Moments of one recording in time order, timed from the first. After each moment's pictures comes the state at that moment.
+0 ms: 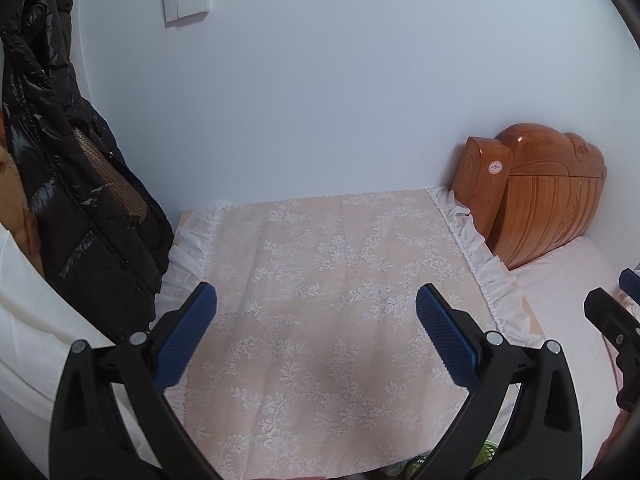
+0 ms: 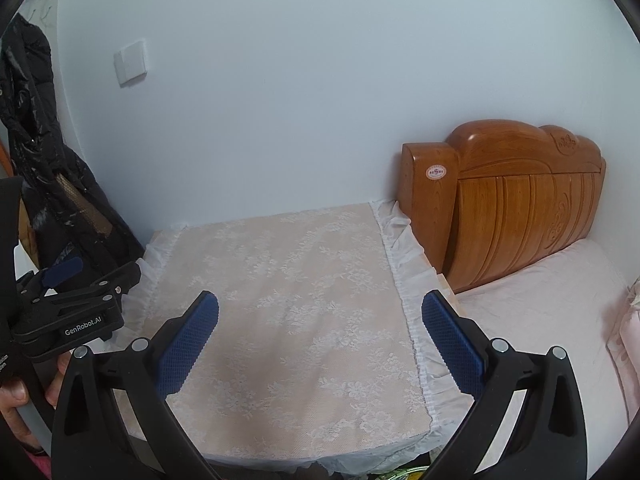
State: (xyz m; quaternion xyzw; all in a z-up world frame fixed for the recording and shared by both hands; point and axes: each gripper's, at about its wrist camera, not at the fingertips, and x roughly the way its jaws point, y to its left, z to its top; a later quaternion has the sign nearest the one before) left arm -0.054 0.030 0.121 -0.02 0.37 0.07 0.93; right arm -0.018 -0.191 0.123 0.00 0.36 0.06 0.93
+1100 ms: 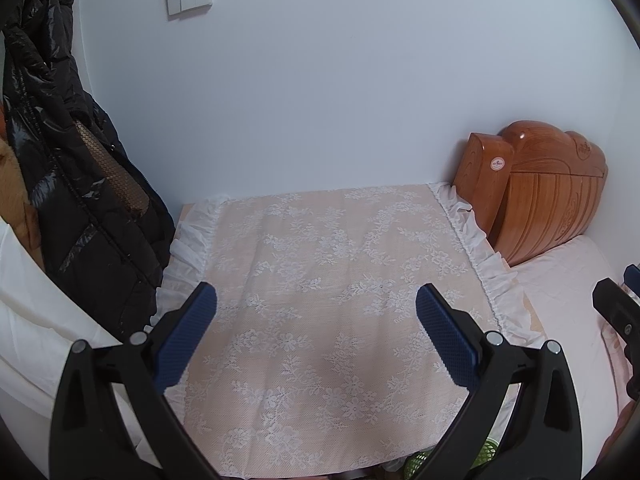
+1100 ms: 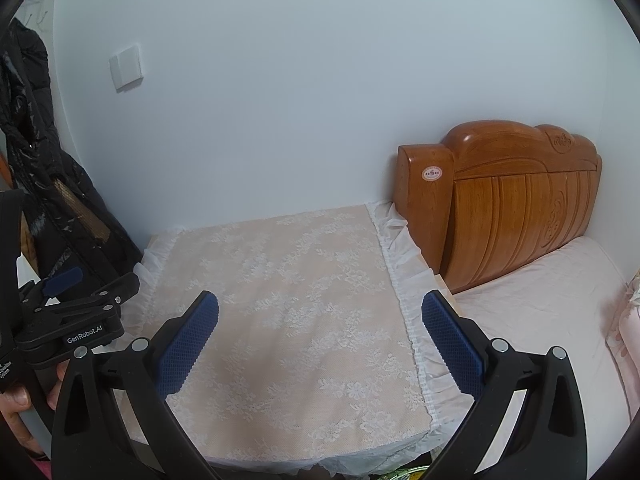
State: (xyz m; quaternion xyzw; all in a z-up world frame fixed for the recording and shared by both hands) left arm -0.056 0.033 0.120 -0.02 0.38 0.07 0.92; right arm -0.020 -0.199 0.122 0.01 0.36 0.06 0.93
